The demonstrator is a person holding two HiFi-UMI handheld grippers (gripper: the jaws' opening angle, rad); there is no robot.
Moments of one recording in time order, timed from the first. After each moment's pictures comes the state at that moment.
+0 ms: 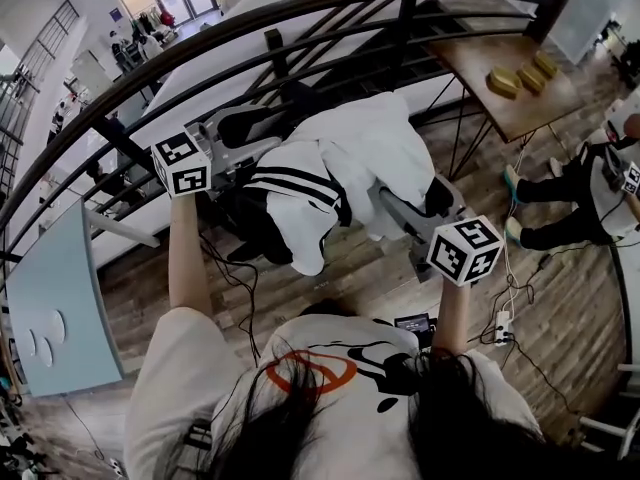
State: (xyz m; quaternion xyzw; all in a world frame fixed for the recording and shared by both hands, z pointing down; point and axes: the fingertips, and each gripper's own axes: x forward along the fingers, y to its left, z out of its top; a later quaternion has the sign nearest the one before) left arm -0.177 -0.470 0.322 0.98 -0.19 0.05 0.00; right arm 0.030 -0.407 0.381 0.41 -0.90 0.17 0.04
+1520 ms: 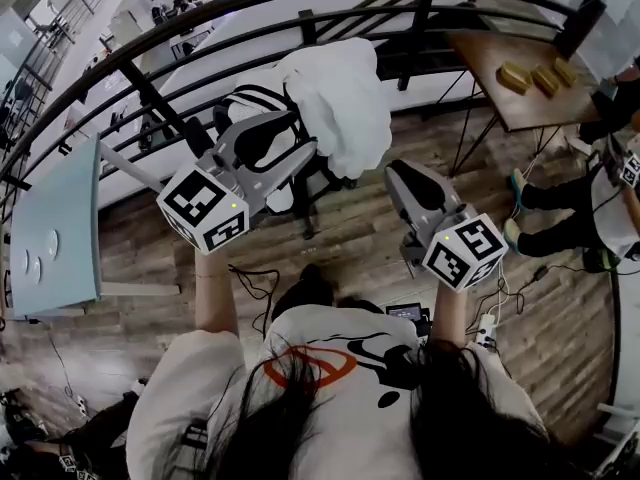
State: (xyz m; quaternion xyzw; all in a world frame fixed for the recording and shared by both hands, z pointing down) left arm -0.025 -0.288 0.264 0.92 -0.38 0.04 -0.05; right arm 0.094 -0.289 0.334 0.29 -0.95 0.13 -0.02
